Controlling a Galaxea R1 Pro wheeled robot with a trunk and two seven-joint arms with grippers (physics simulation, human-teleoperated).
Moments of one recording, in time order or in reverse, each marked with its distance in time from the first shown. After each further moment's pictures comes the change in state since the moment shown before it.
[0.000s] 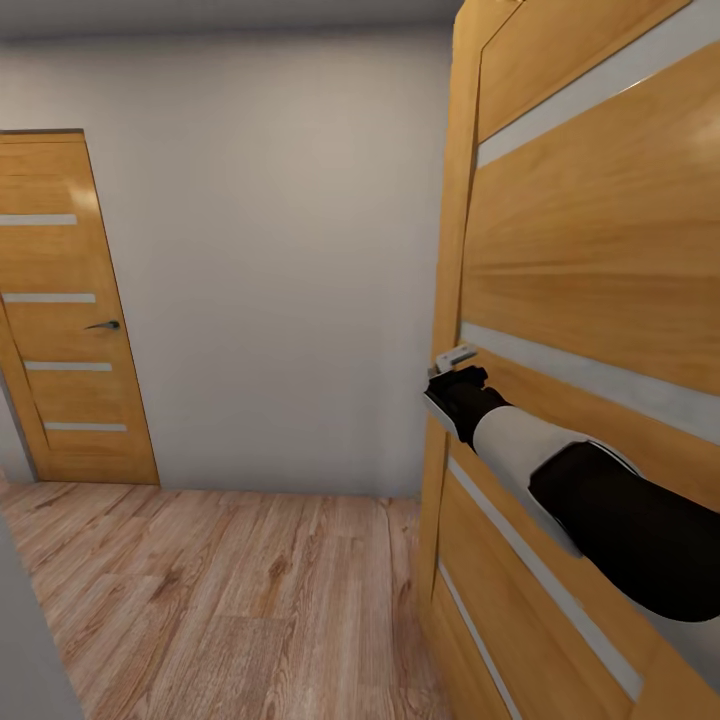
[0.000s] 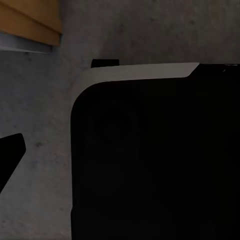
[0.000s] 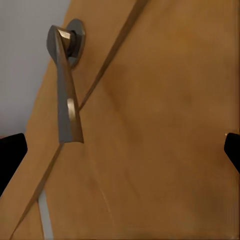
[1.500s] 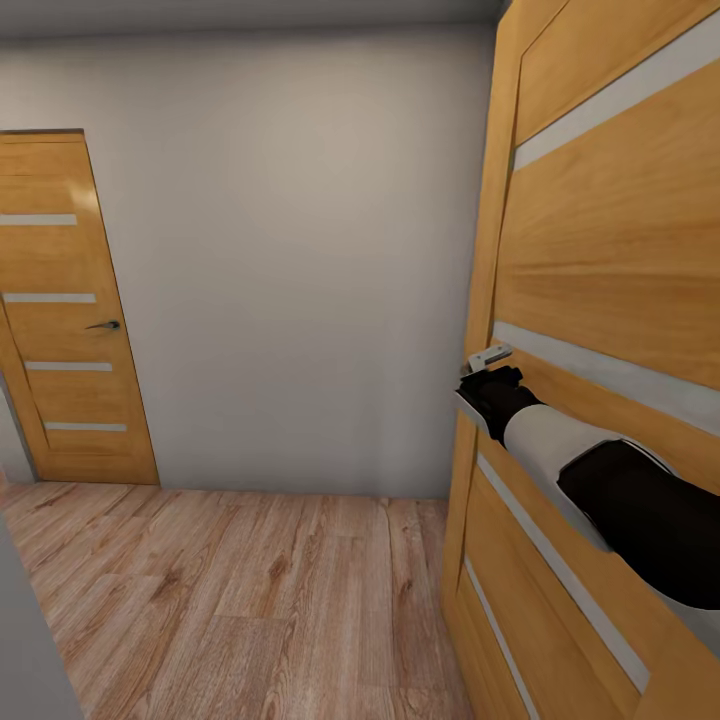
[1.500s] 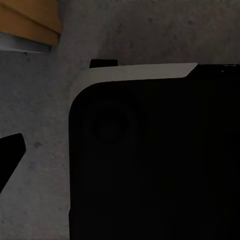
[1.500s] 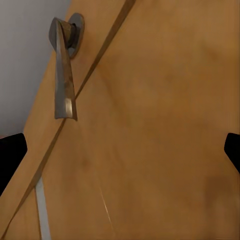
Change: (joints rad) left arm 0.000 -0.002 0.001 -0.001 0.000 0.000 -0.001; right arm 0.000 -0.105 0.006 0.000 0.004 0.005 0.001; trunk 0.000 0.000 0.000
